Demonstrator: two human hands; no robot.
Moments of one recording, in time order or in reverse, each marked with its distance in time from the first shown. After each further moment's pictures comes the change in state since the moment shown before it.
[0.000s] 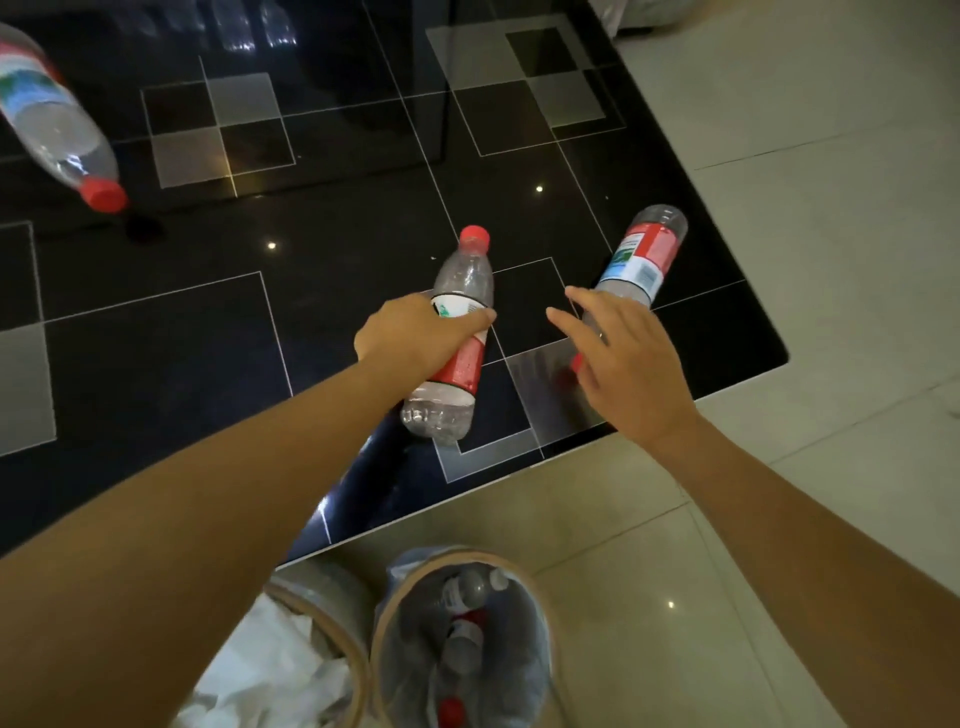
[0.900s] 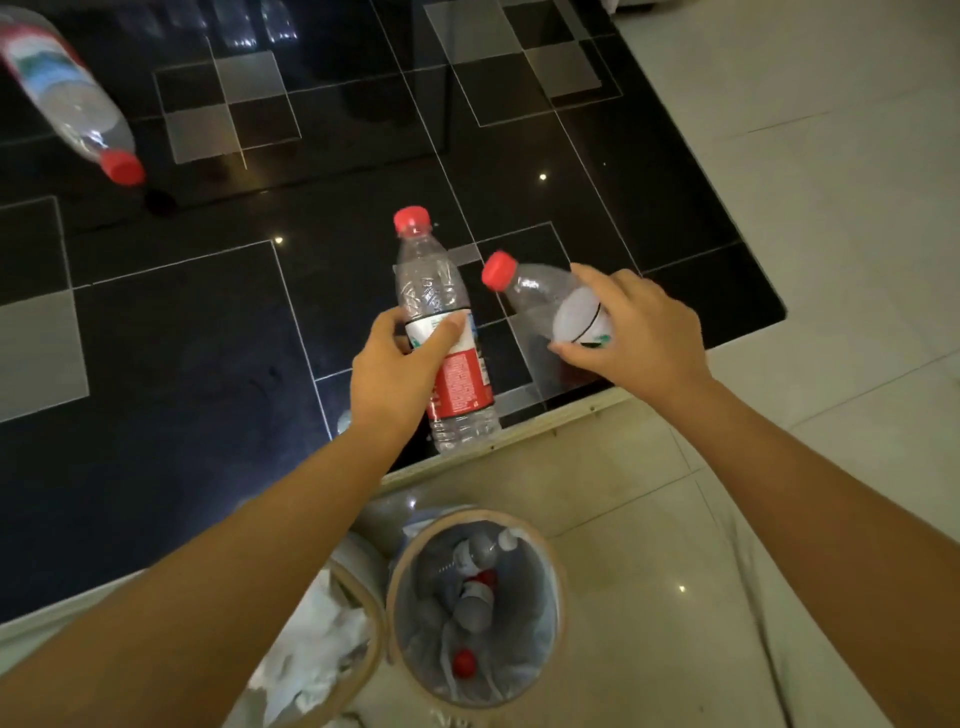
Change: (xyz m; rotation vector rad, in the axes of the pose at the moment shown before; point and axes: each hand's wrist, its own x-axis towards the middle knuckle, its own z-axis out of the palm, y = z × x) left_hand -0.086 -0.042 0.028 -0.820 0.139 -0.066; right_hand -0.022 -0.007 -0.018 0.158 -0.096 0.238
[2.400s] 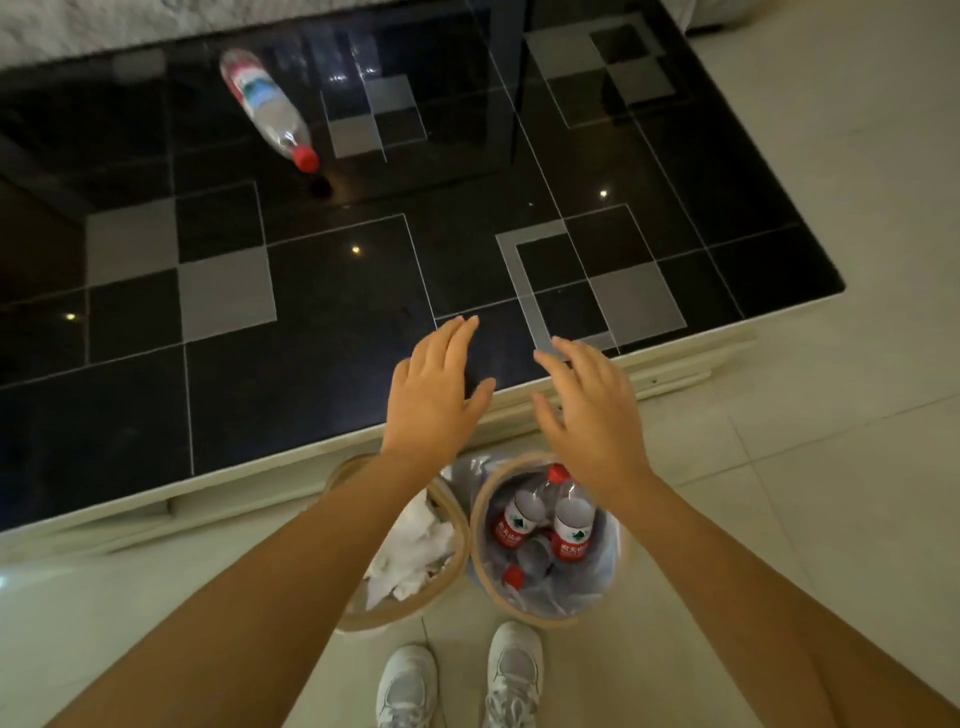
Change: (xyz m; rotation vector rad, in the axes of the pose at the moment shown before) left_hand -0.097 -0.051 -0.096 0.928 0.078 0.604; right_hand -0.130 -0.158 0.010 0.231 0.082 -0.074
